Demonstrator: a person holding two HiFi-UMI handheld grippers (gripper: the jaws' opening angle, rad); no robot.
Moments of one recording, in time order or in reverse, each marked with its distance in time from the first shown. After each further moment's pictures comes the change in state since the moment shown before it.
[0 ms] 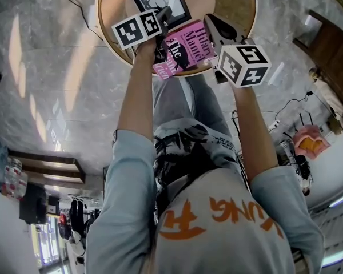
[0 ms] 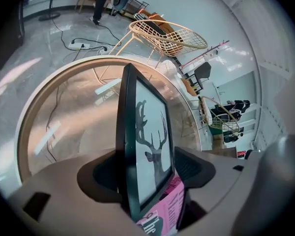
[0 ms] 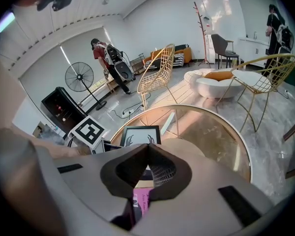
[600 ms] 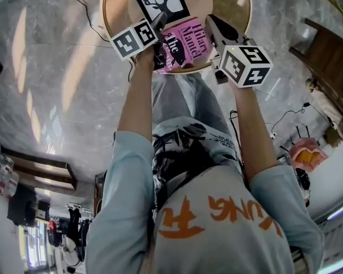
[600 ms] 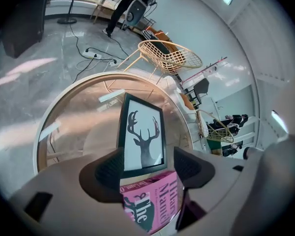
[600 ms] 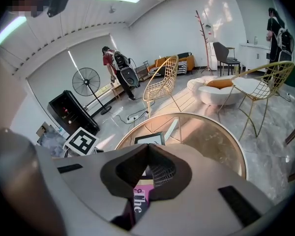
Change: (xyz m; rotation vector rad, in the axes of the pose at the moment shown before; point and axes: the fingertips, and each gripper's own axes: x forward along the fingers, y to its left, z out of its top) left arm -0.058 -0.003 -0.030 -0.075 -0.173 -0.009; right arm -0.051 0.022 0.002 -0.029 -0.083 0.044
